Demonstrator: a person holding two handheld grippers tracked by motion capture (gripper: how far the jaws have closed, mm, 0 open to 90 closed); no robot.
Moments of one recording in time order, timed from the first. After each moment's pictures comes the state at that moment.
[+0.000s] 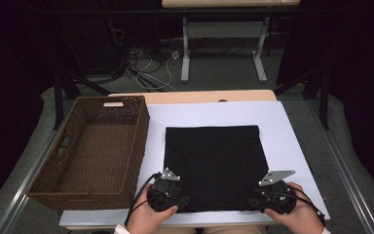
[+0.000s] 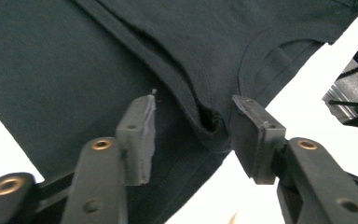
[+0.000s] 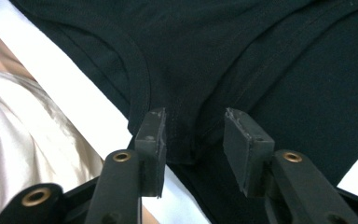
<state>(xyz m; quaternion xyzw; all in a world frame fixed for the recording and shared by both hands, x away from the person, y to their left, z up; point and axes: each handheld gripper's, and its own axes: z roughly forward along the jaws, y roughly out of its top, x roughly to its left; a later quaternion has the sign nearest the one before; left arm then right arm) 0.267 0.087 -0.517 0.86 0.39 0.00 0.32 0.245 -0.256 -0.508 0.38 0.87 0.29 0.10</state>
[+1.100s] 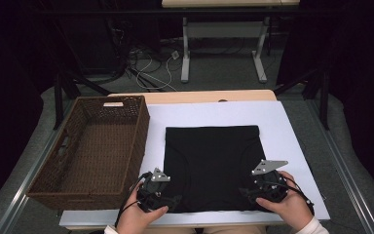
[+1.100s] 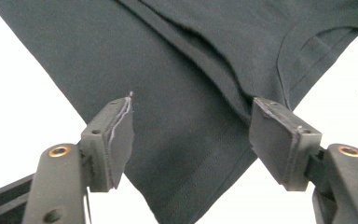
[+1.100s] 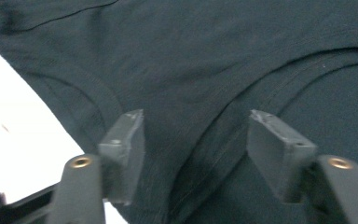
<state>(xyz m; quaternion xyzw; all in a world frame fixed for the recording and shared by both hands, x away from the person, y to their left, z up) 0.265 0.112 -0.516 0.87 0.39 0.04 0.31 0.274 -0.241 -0.506 0.37 0.86 0.32 0.13</state>
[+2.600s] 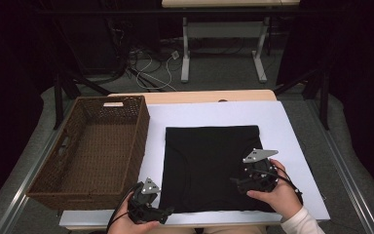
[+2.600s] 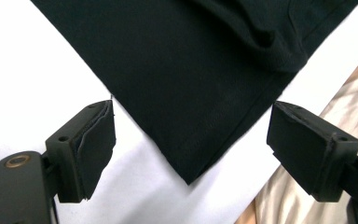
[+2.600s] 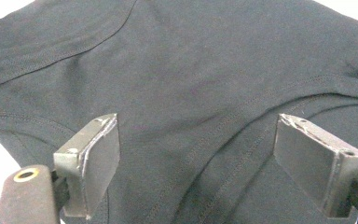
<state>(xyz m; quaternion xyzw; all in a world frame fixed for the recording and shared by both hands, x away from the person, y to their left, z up) 0.244 0.135 -0.533 0.88 0.37 0.05 0.30 0.298 -0.220 -0.497 0.38 0.85 0.32 0.16</state>
